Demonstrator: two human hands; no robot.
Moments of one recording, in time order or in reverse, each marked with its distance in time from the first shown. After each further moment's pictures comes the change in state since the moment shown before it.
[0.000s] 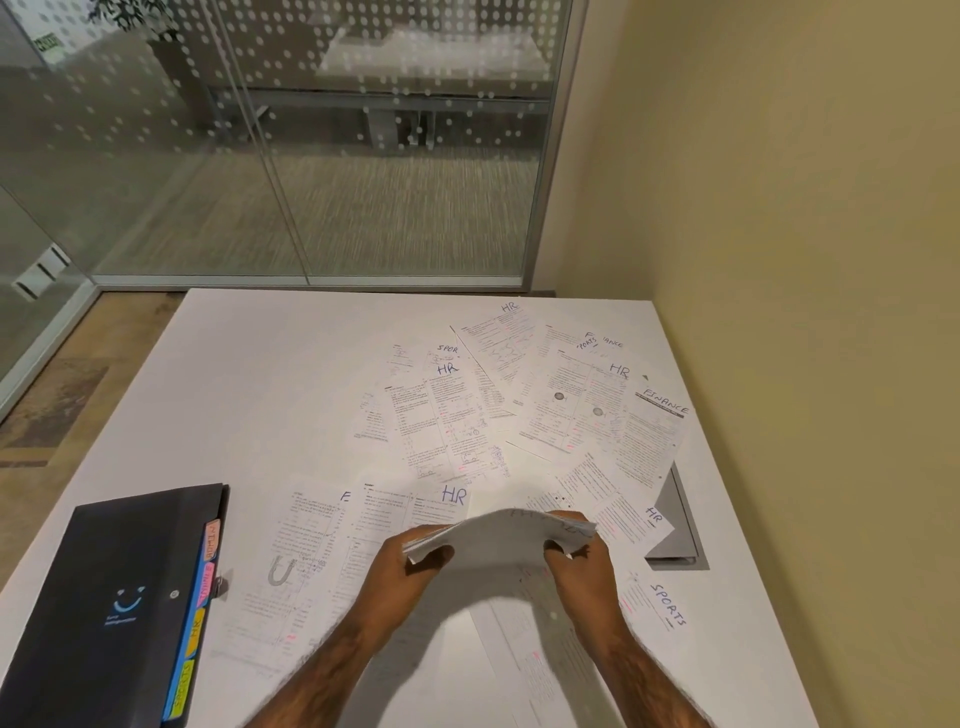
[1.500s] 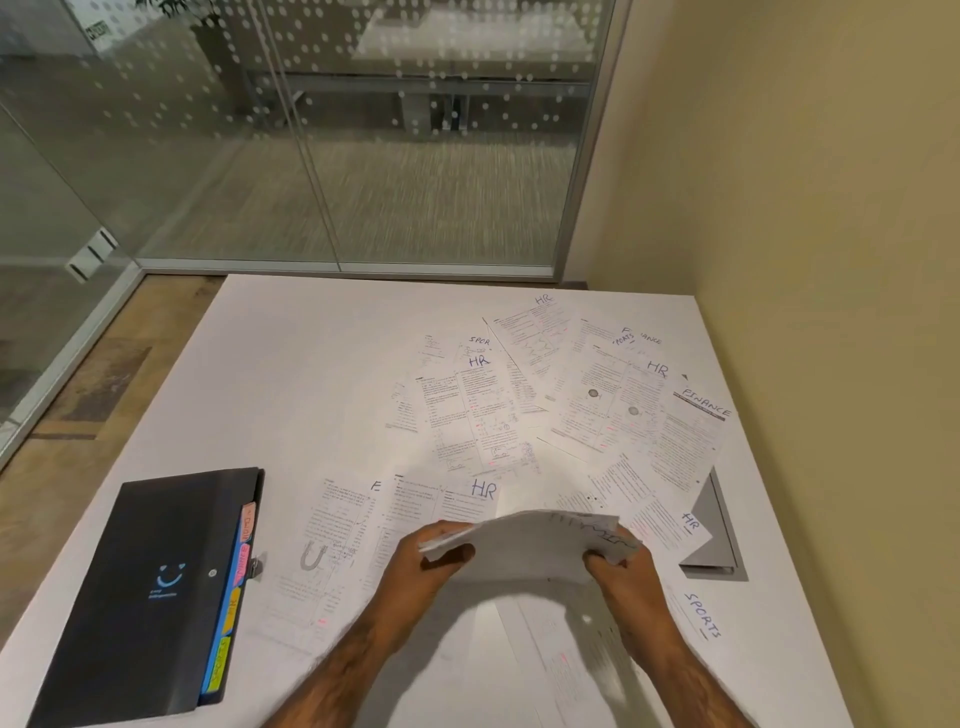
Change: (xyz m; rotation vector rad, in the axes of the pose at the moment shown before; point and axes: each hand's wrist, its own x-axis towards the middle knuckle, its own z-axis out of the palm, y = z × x) left_hand -0.004 0.004 -0.016 -0.100 0.004 -0.081; right_hand 0.004 -0.008 -0.011 -0.059 -0.100 -0.033
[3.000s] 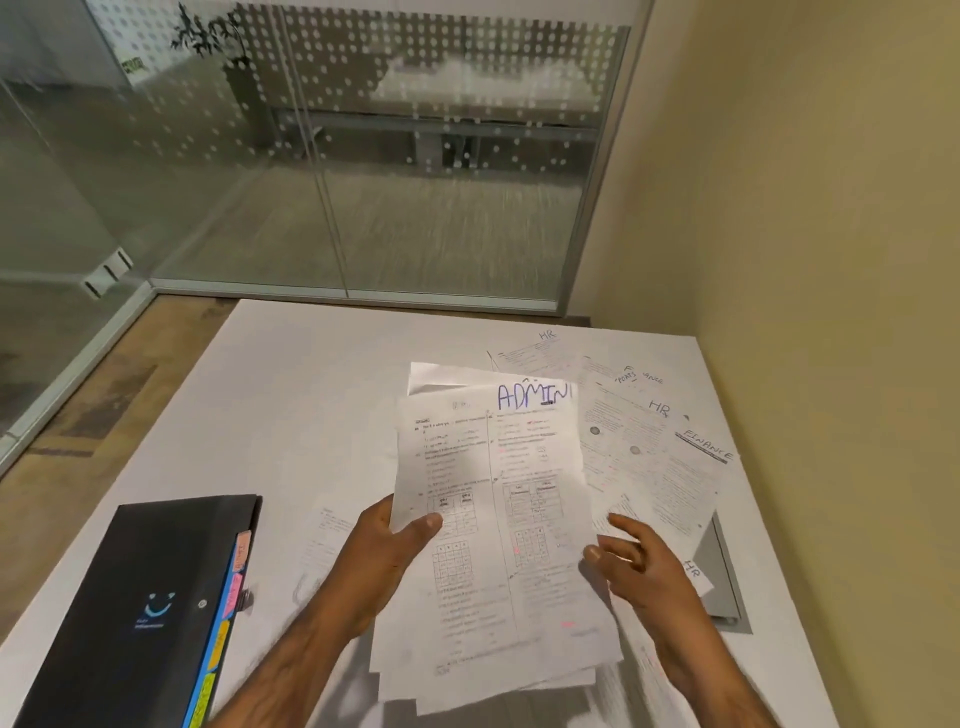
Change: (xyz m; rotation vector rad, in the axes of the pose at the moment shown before) left_hand 0.006 0.075 -0.035 -0.112 0.046 -0.018; right_hand 0.001 -0.070 -0.024 0.082 -0.120 0.141
